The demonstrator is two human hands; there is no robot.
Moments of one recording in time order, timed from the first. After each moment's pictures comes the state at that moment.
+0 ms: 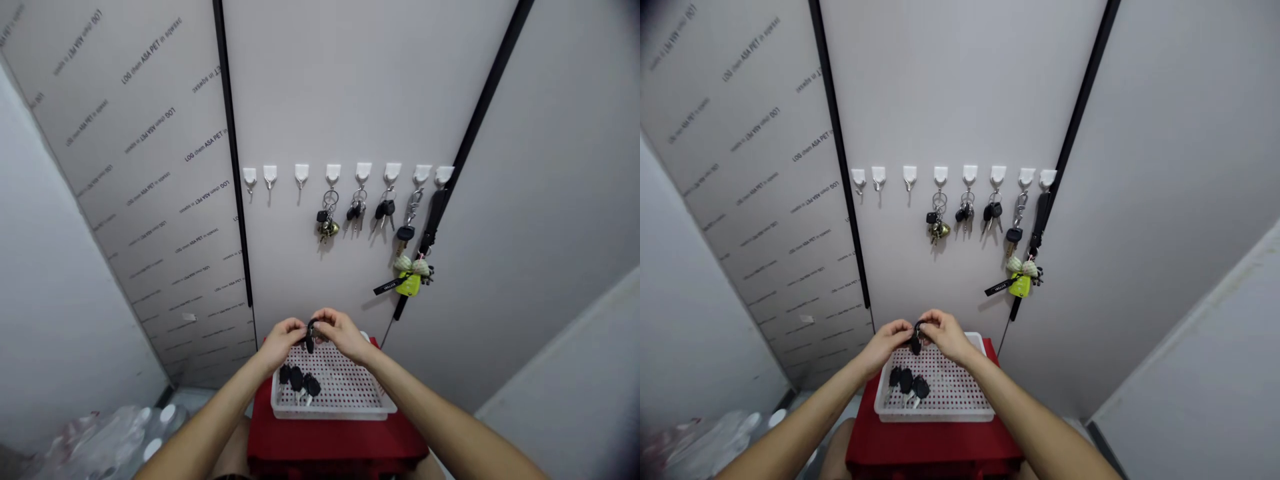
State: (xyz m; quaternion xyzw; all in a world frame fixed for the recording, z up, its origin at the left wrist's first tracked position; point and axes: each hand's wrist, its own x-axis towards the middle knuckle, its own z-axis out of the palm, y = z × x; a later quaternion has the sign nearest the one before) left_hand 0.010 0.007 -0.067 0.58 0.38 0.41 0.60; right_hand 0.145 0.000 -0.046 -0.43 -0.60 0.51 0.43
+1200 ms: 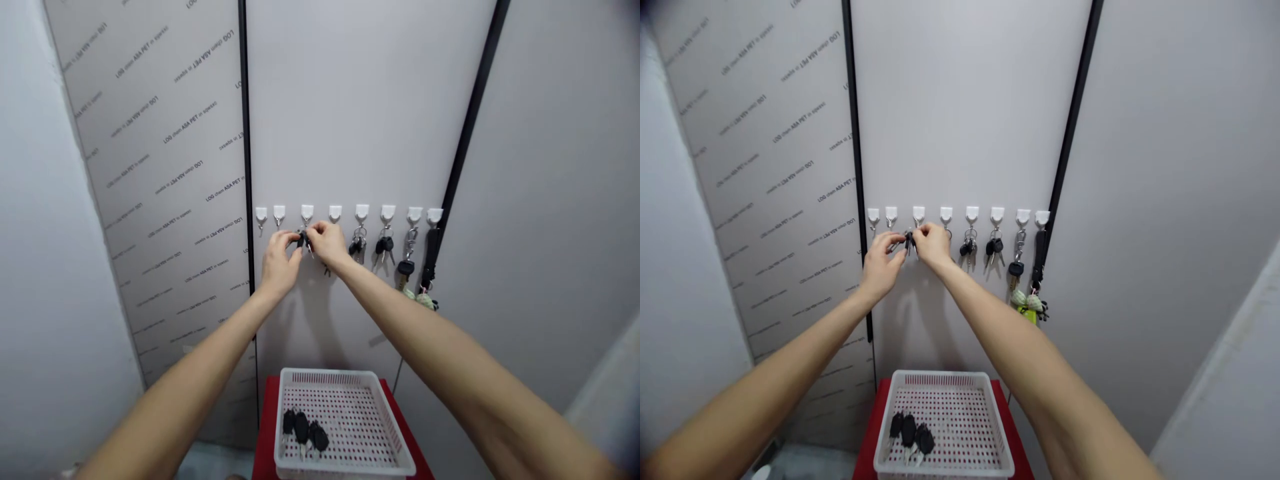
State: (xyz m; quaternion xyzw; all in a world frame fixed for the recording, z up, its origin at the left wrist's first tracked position) left_hand 0.003 0.050 0.103 0.69 0.36 0.63 0.01; right_hand 0.104 0.075 0.137 -0.48 -0.66 0.05 0.57
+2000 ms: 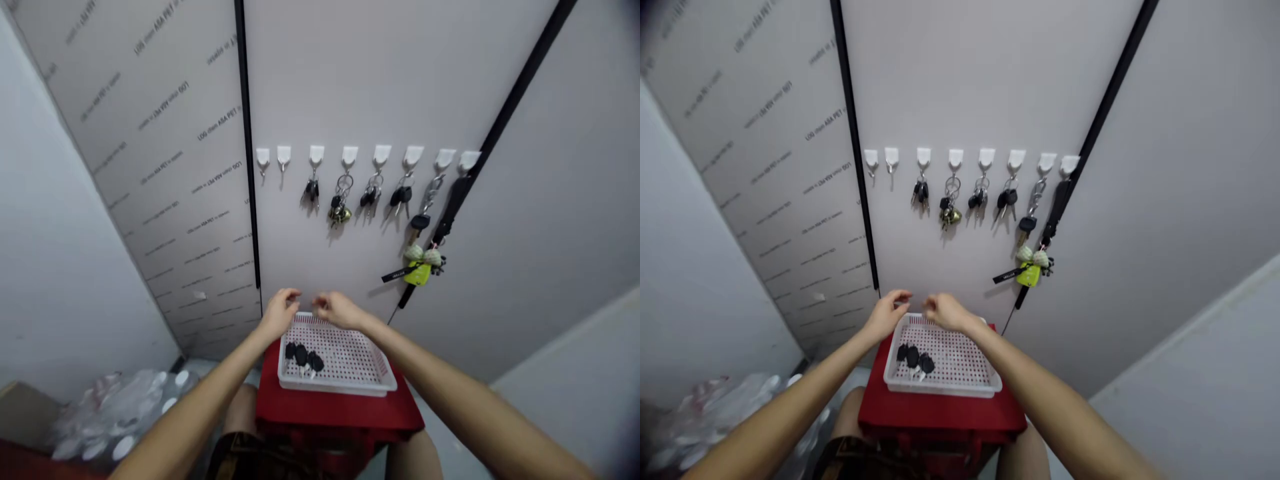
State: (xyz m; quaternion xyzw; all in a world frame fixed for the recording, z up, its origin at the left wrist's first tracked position) left_hand -0.011 0.021 -0.067 0.73 0.49 0.41 0.24; right_hand 0.141 0.016 -0.035 -0.51 -0.82 0.18 0.17
